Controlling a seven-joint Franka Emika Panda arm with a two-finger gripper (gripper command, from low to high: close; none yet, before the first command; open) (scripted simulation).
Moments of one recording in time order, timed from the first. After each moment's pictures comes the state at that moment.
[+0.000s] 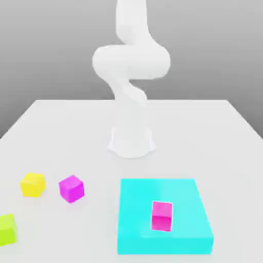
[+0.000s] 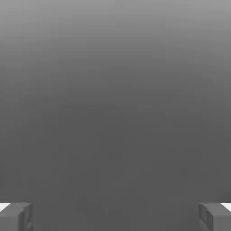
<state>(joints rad) -0.07 -0.73 0.01 -2.34 -0.02 2.34 0.88</state>
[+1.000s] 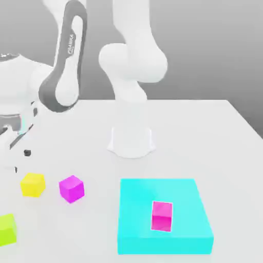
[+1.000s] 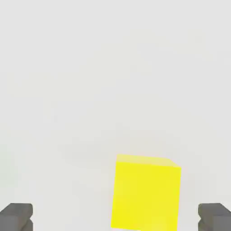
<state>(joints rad) -0.71 0.10 -0.15 -2.75 0.06 2.86 1.59</state>
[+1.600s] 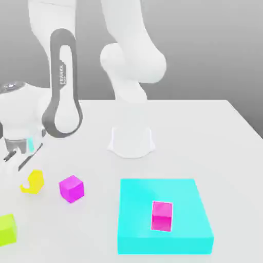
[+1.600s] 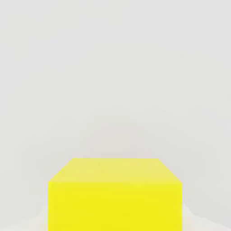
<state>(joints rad) -0.75 0.14 -0.11 -2.75 0.07 2.89 1.59</state>
